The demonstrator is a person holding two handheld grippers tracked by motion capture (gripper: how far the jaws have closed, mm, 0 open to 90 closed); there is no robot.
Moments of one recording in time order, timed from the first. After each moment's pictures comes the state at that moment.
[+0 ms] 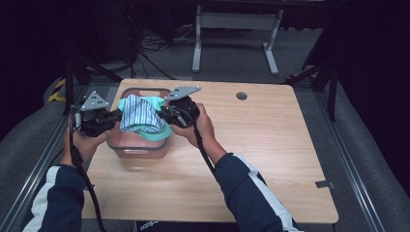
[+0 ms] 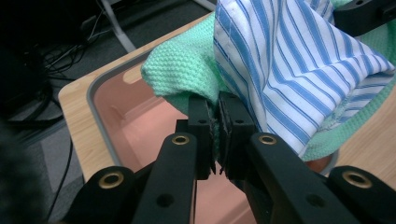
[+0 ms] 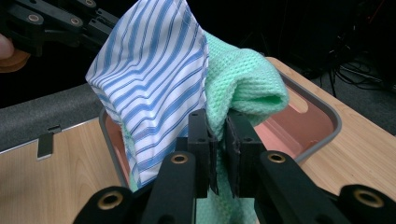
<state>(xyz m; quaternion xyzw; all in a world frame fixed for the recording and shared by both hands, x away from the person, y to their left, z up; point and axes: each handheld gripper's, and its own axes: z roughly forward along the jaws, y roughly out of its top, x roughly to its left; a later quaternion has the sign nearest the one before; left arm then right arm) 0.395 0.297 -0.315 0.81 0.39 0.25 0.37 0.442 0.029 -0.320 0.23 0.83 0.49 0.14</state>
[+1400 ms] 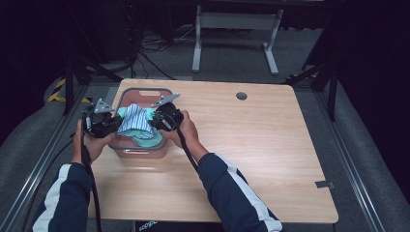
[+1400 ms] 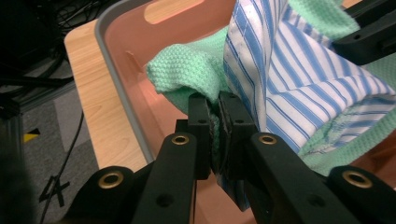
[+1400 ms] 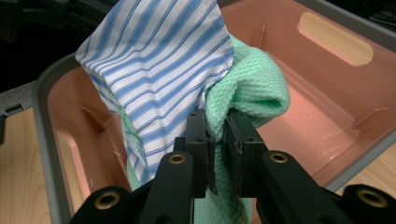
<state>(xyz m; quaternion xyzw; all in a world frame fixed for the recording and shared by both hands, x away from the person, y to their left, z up) 0.428 0.306 -0.375 0.81 0.44 0.25 0.31 0.480 0.075 -0.392 0.26 0.86 0.43 0.09</state>
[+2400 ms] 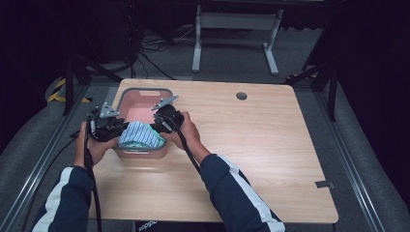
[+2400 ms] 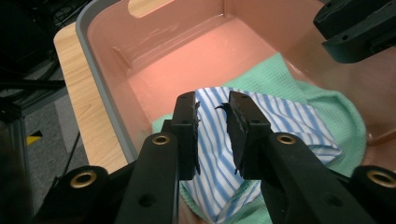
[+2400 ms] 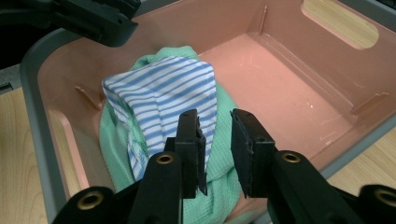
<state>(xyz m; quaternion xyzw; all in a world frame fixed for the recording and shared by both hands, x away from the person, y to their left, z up) 0.420 0.296 -0.379 0.82 0.42 0.25 0.30 0.477 0.073 -0.394 0.25 0.87 0.40 0.09</state>
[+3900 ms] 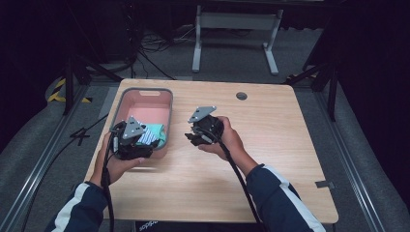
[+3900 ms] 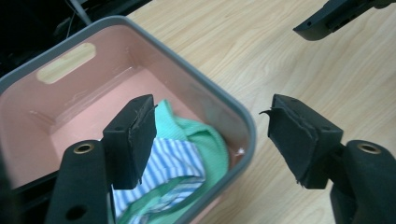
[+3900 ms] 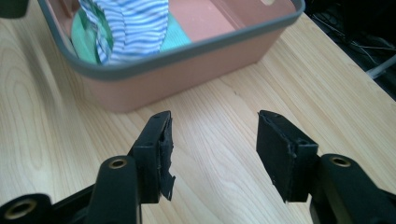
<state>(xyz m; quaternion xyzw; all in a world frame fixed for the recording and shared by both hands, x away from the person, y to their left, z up) 0.361 0.213 -0.361 0.84 0.33 0.24 0.35 0.428 -0.037 -0.367 0.21 0.89 0.35 0.19</state>
